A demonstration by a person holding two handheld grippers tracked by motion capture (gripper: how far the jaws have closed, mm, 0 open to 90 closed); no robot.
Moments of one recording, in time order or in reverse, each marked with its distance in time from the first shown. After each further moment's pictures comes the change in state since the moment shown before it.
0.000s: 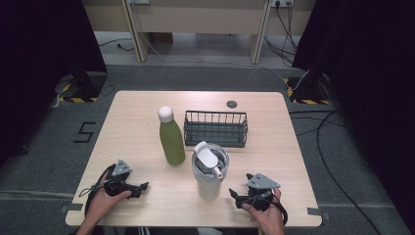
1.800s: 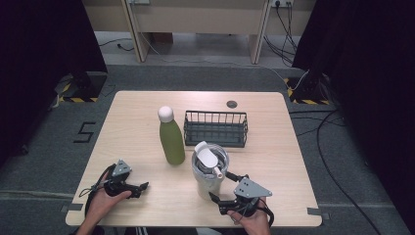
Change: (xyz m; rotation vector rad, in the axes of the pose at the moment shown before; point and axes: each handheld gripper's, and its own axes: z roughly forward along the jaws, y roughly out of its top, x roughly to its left) left arm 0.000 0.000 0.000 0.000 0.002 0.002; right arm 0.044 0.026 0.002 -0.271 0.187 -0.085
